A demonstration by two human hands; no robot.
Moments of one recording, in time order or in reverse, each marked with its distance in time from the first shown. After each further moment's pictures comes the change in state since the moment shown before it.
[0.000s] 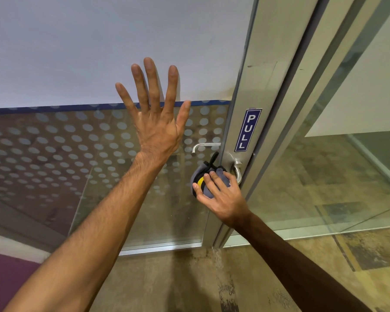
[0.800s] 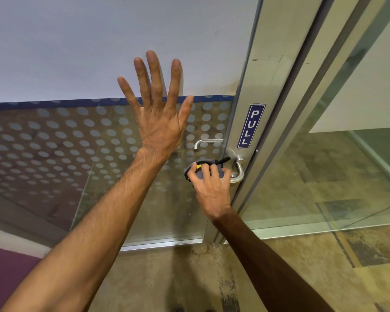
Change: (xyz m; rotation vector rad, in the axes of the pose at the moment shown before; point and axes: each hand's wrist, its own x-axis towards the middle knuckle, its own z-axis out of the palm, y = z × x) left_hand 0.002 0.000 -0.003 0.027 0.001 0.003; right_hand 0.044 -0.042 0.010 -0.053 -0.134 0.435
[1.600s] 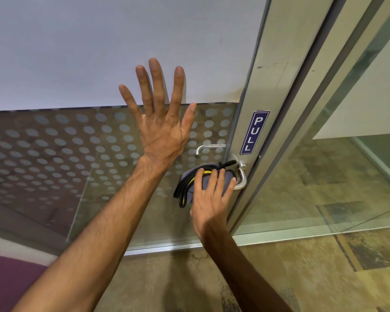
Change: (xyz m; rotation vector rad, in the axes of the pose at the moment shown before) left_hand -0.004 -0.001 0.001 -0.065 -0.001 0.003; right_hand -0.003 -0.034 -0.029 0.038 -0.380 0.347
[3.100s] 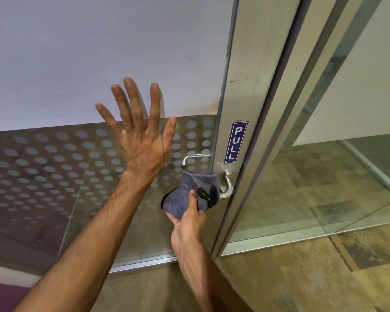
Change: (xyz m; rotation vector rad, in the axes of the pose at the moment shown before) left_hand 0.001 0.001 0.003 0.024 0.027 0.006; right_hand 0.010 -0.030 -0.015 2.162 -0.124 1.338
